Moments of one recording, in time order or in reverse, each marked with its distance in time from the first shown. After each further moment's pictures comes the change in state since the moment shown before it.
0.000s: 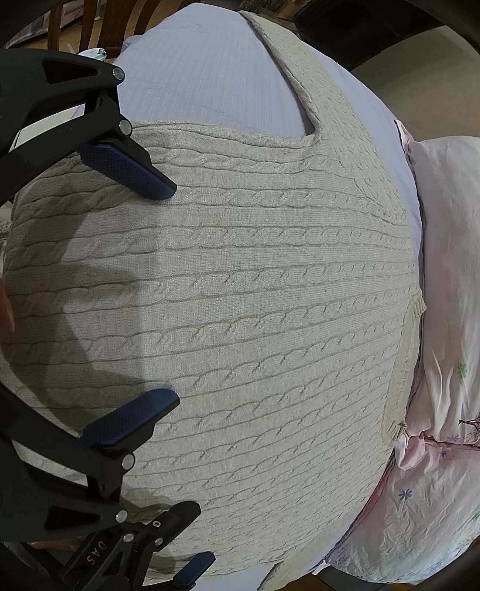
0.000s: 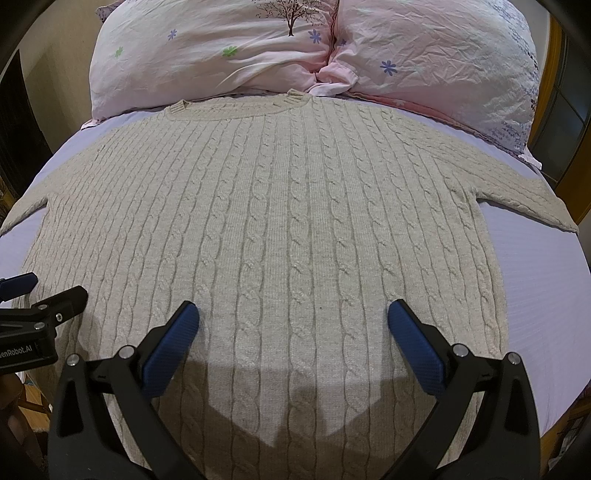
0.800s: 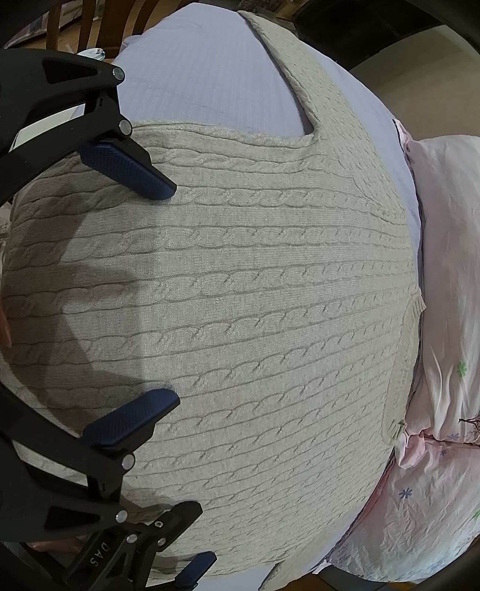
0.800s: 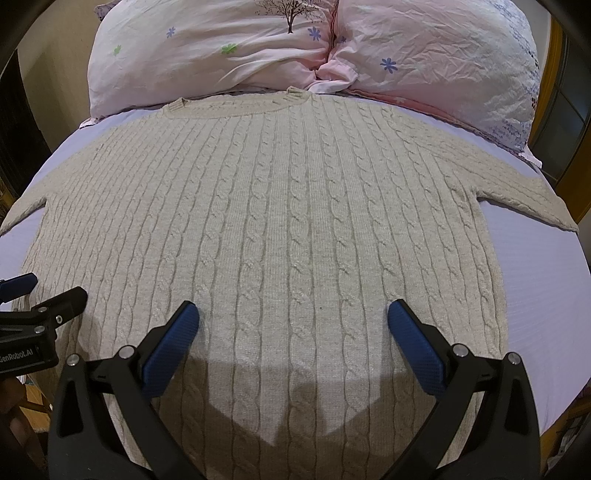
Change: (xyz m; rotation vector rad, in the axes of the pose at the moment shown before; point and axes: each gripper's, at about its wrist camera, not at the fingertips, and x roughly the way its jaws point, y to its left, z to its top) left arm 0.000 0.000 0.000 0.000 -0.002 0.000; right arm 0.002 0.000 0.002 0.001 0.006 0.000
